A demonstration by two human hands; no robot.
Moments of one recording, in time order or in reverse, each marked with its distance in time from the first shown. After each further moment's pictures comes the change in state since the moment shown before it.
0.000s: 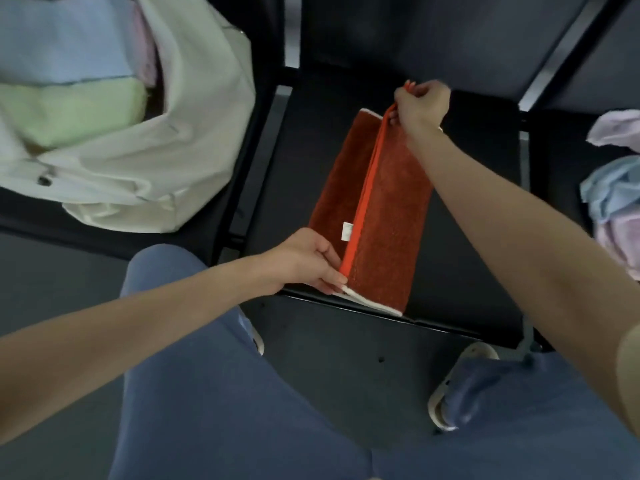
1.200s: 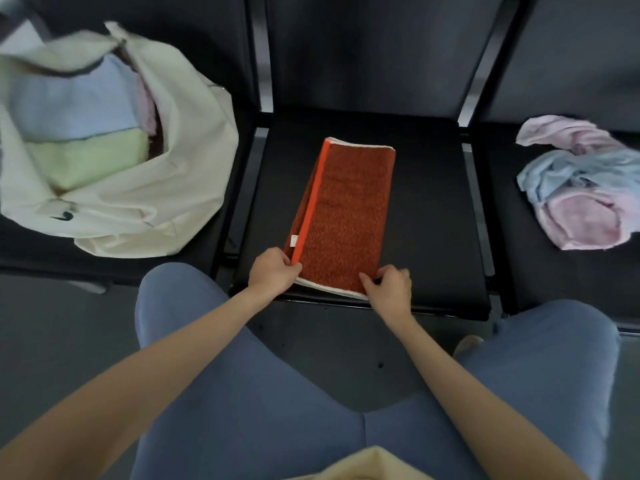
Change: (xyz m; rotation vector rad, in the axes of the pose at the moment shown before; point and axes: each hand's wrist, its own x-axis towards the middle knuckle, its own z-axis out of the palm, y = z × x) left_hand 0.011 -0.047 0.012 0.366 0.568 -0.019; right_hand -0.232 0.125 -0.108 -0.668 -0.197 0.124
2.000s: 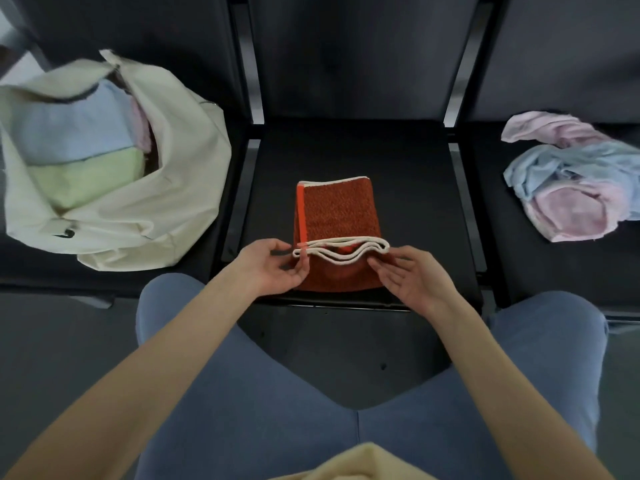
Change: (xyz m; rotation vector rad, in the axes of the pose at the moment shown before) left_hand -0.023 0.044 -0.039 -1.468 -0.463 -0.690; right_hand -0.009 -0.009 -0.090 1.372 -0.464 0.458
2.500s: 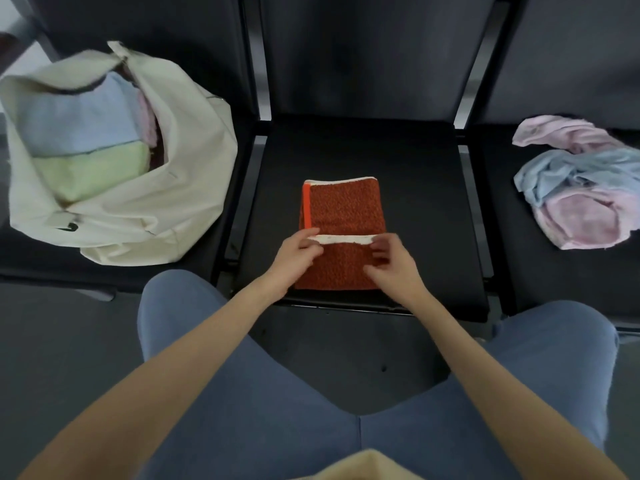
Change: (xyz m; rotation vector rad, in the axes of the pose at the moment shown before) left_hand 0.050 -0.016 -0.005 1.020 -0.008 0.671; right_hand 0.040 0.021 0.011 -1.109 0.056 -0.596
